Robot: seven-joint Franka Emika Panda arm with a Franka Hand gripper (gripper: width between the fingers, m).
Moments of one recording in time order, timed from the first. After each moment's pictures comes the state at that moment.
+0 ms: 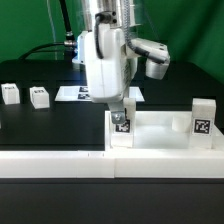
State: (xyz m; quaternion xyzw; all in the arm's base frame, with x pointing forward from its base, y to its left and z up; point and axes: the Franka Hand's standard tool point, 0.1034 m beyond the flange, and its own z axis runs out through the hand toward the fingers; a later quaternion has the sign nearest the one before) arm 0.669 -0.012 0.070 -0.60 0.79 0.01 0.08
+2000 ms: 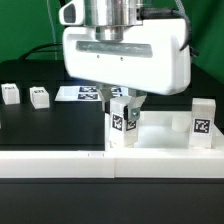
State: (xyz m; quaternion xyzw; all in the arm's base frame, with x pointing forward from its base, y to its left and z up) arm 0.669 -0.012 0.073 -0.87 0.49 -0.02 0.03
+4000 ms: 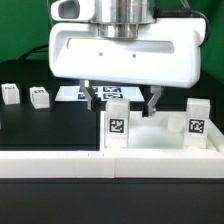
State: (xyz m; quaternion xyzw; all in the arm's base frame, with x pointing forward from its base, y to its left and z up) arm 0.667 -0.015 0.077 -0.98 0.19 -0.04 0.01
